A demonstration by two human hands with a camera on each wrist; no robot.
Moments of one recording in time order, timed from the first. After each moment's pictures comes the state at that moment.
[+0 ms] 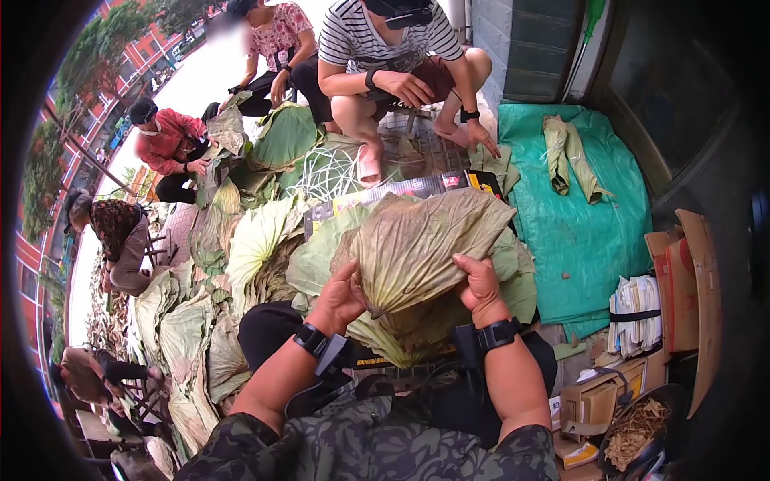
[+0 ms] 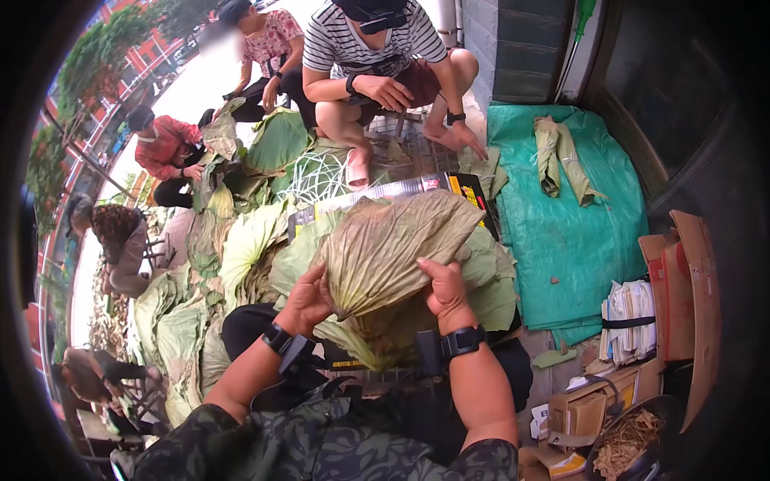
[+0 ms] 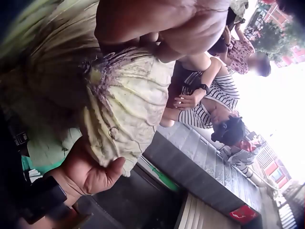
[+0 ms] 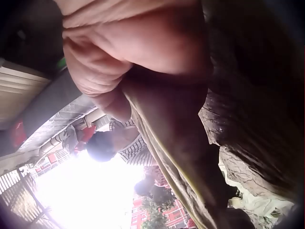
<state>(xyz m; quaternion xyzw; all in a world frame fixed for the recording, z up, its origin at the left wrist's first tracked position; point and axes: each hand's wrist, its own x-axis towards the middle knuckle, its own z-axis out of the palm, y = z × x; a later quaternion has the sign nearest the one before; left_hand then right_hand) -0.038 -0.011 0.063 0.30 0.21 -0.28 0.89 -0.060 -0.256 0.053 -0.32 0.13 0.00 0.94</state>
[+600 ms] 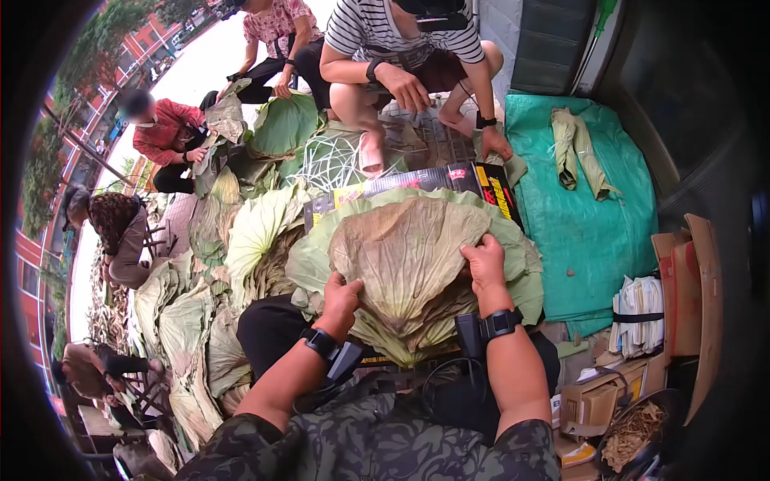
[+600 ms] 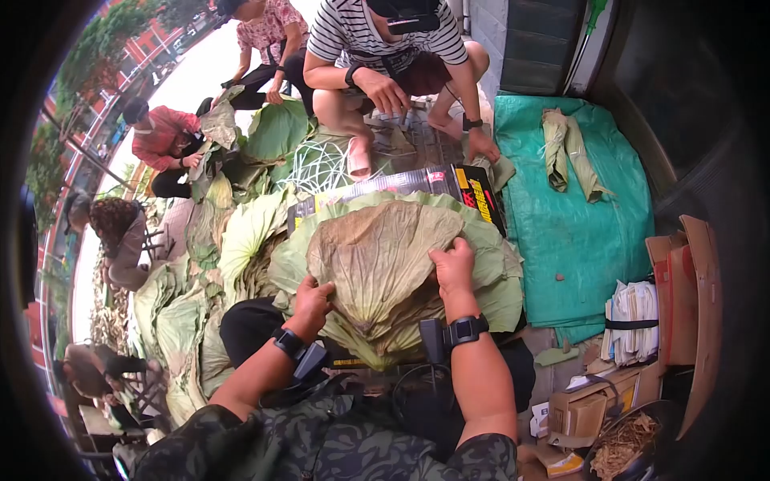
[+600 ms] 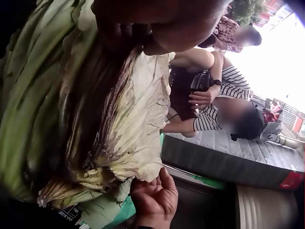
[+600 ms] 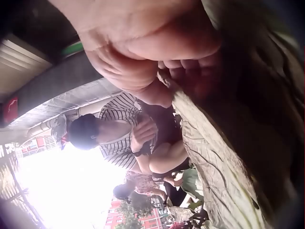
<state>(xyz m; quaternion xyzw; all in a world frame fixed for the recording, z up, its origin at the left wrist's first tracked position) -0.050 -0.005 0.025 0.70 0.23 -0.07 0.67 -0.021 -0.269 -0.004 -0.62 0.23 -0.09 0.74</state>
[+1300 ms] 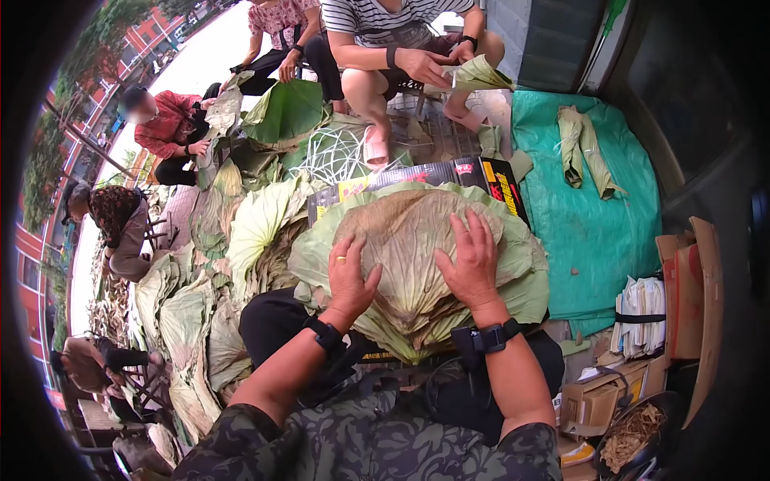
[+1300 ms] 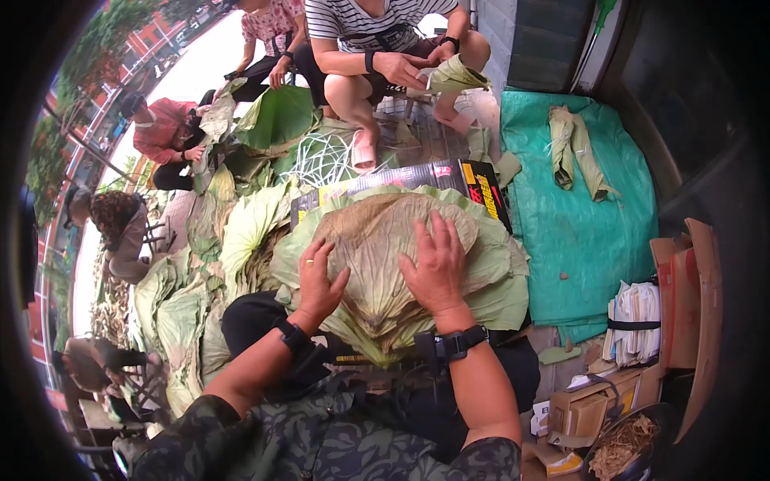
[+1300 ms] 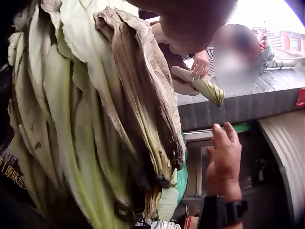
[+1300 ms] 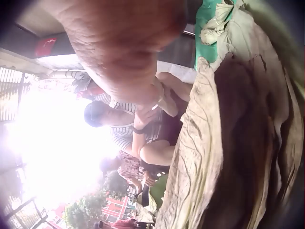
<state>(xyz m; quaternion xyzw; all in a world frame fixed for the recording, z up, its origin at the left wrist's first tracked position) -0.041 -0.009 0.045 0.95 -0.14 0.15 0.25 -0.049 -0.236 0.065 -0.93 -0.05 -0.23 0.30</state>
